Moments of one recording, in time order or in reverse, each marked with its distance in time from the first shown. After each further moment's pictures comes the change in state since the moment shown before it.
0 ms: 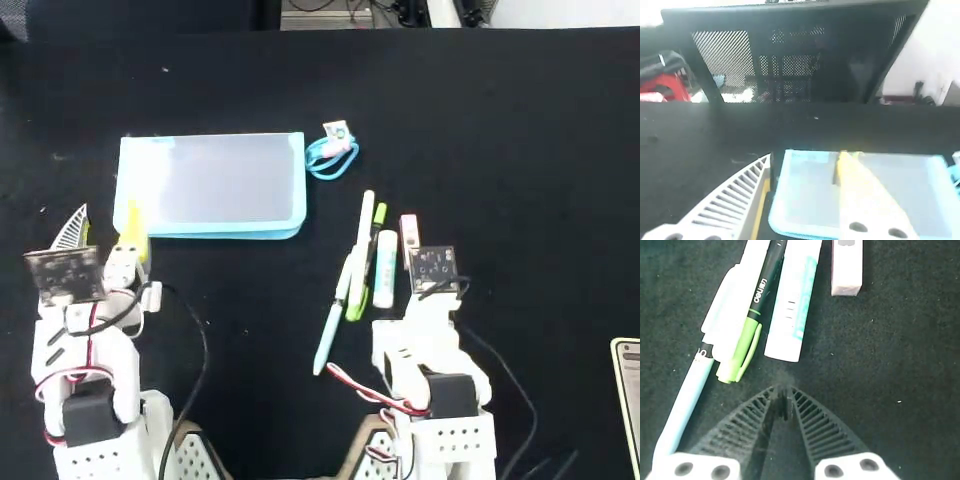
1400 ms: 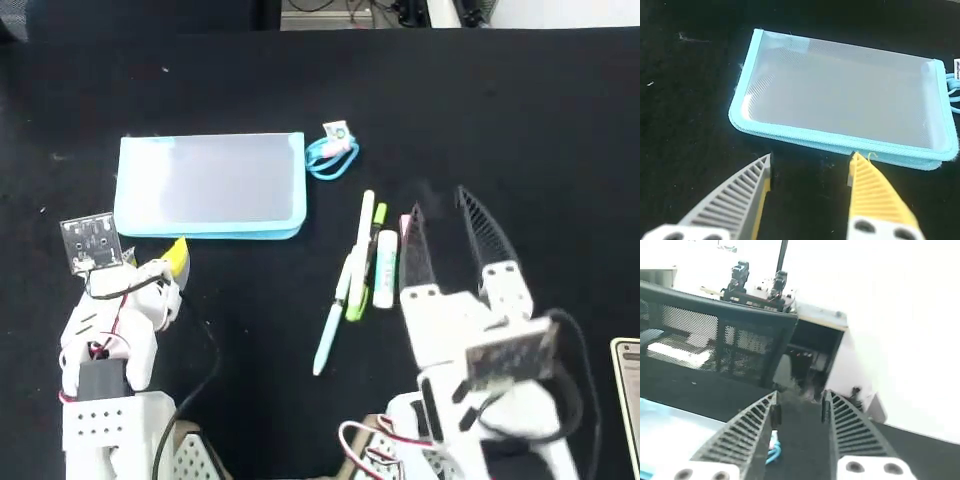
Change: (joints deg) left arm 5.1 16.2 6.2 3.3 10.2; right arm -5.5 12.2 -52.0 -17.7 15.8
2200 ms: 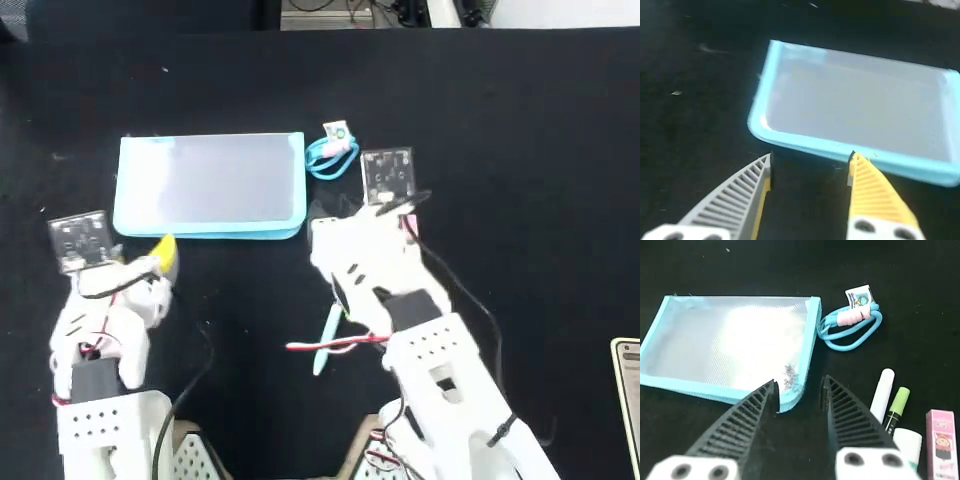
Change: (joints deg) left arm -4.3 0.4 -2.1 0.0 -2.4; right arm -11.2 43.3 25.2 -38.1 -25.1
